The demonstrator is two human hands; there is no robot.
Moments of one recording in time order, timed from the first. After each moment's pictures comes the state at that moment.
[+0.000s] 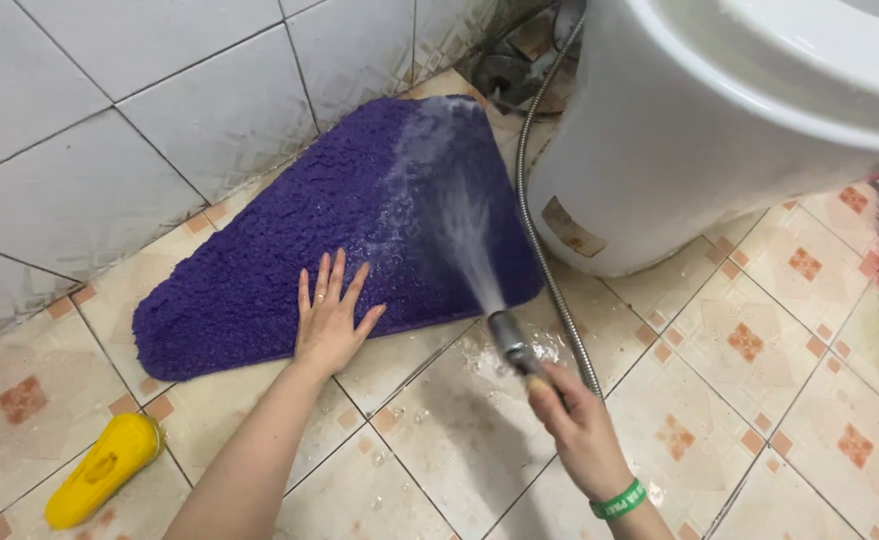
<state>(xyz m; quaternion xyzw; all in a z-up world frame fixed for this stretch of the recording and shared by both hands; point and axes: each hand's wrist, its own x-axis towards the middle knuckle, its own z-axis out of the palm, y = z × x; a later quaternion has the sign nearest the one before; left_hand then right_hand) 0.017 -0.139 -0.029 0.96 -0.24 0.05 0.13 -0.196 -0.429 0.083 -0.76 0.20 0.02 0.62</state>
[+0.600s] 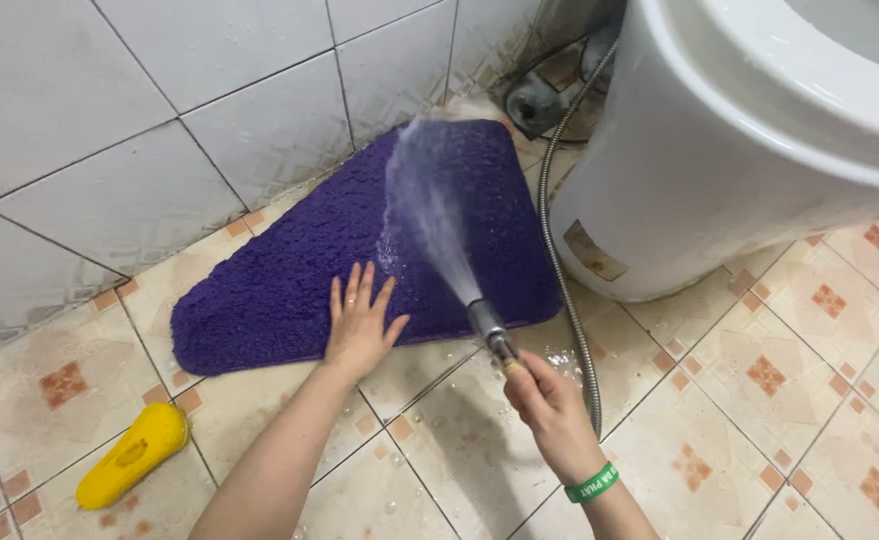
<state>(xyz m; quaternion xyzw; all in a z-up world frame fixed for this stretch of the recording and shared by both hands) 0.016 -0.146 -0.026 0.96 -0.22 0.05 0.14 -0.155 -0.390 0.095 -0.73 0.14 0.09 0.66</state>
